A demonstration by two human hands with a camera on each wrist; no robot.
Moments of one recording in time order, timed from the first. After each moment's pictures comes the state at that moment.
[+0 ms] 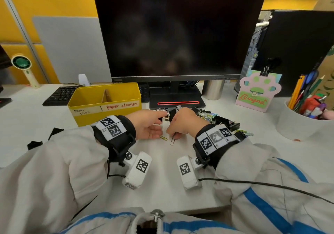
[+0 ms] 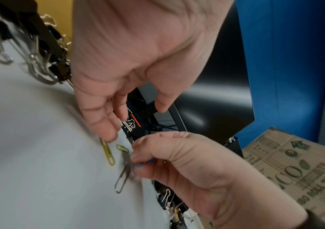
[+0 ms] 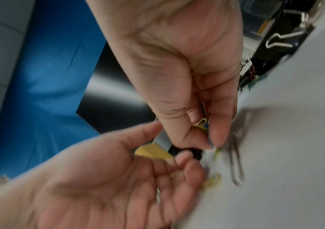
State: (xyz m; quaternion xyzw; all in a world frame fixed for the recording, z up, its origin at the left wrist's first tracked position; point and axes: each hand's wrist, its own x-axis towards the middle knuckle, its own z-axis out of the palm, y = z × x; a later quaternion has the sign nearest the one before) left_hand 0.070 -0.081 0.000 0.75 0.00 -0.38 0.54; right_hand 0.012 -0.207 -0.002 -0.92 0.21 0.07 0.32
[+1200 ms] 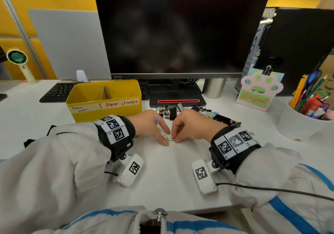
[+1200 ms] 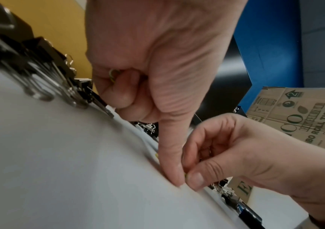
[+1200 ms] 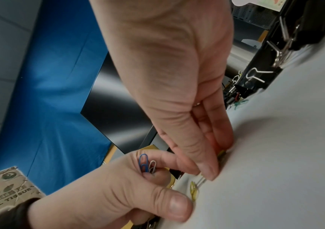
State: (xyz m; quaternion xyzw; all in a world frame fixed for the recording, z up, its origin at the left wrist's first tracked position) left_hand 0.082 -0.072 -0.007 0.89 -0.34 -0.23 0.19; right_hand -0.010 -0.232 -0.004 -0.96 0.03 0.08 0.27
